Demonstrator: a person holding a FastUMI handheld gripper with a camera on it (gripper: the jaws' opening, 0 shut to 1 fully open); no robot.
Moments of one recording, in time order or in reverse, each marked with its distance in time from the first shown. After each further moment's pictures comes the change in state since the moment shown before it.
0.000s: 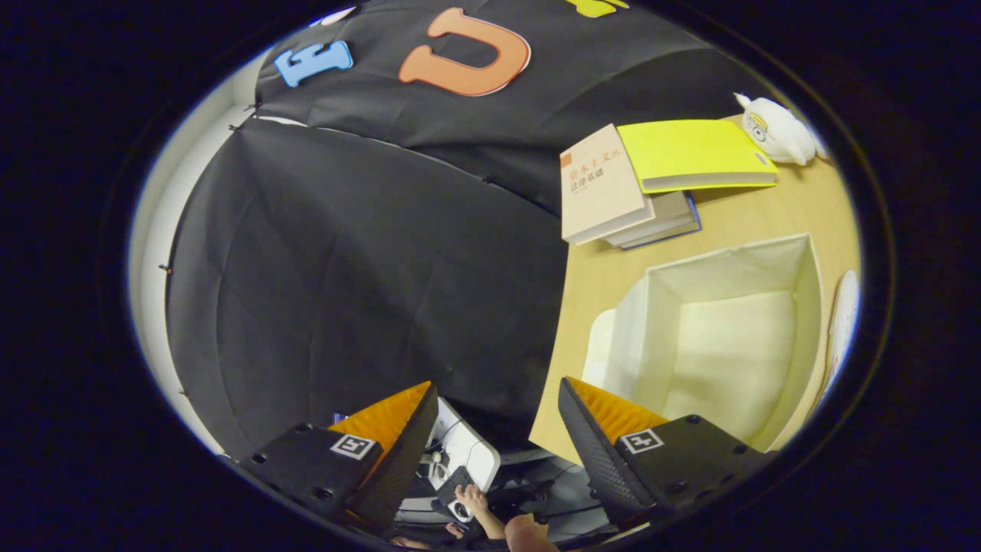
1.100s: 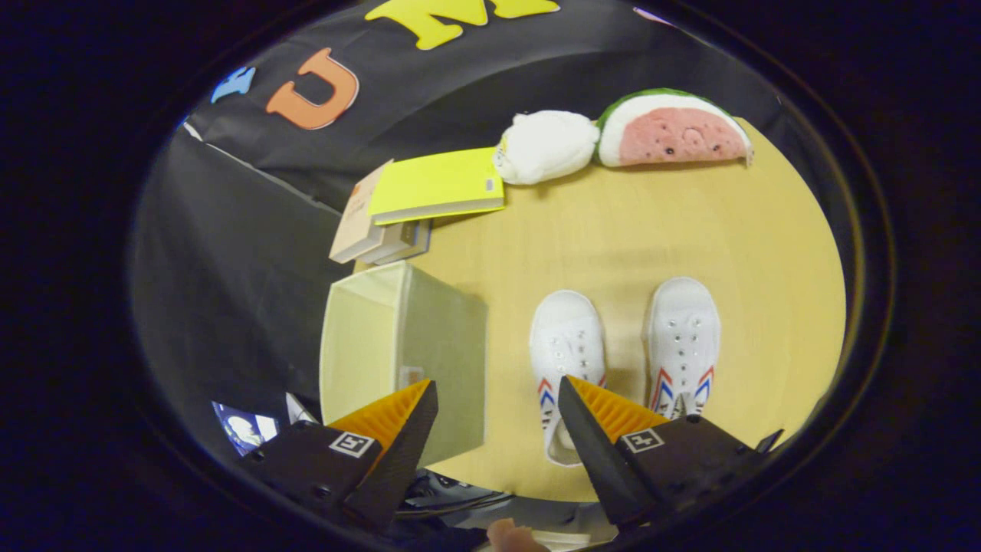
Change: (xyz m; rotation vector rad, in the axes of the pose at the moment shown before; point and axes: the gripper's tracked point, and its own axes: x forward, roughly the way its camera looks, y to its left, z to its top) arm -0.193 -0.300 -0.017 0.095 0.017 -0.583
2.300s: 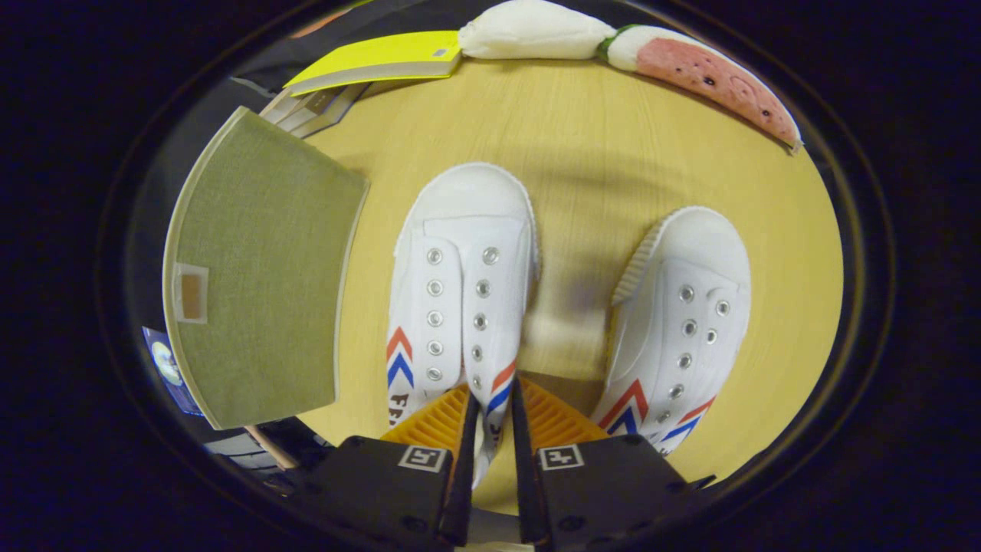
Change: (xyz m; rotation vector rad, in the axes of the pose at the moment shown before) arm 0.102 -0.080 -0.044 -0.215 0.316 -0.177
